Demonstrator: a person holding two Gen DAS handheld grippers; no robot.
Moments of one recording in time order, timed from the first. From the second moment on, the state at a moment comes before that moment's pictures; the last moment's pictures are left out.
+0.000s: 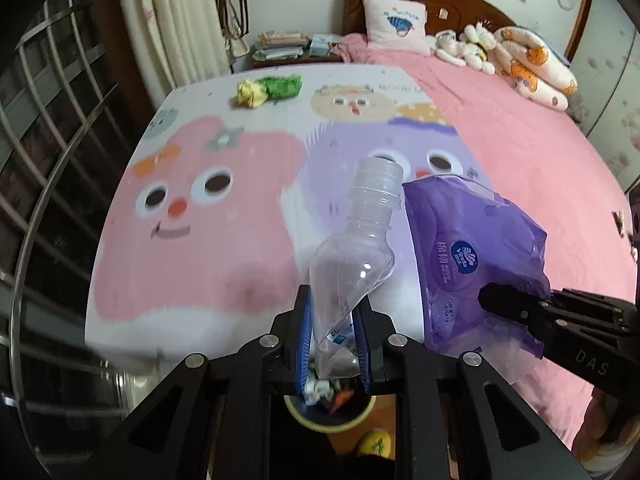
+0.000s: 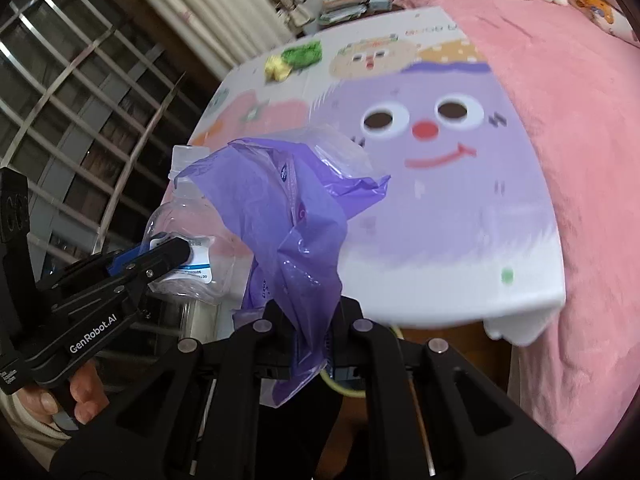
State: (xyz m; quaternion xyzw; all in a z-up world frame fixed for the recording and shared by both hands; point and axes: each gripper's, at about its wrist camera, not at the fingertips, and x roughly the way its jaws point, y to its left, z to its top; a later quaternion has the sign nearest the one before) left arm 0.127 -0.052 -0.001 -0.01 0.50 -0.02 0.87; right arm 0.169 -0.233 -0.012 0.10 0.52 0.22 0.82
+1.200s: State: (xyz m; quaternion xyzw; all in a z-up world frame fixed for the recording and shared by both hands) left arm 0.052 -0.049 -0.373 0.01 0.64 -0.01 0.77; right arm 0.071 -0.193 -0.403 0.09 0.68 0.16 0.71
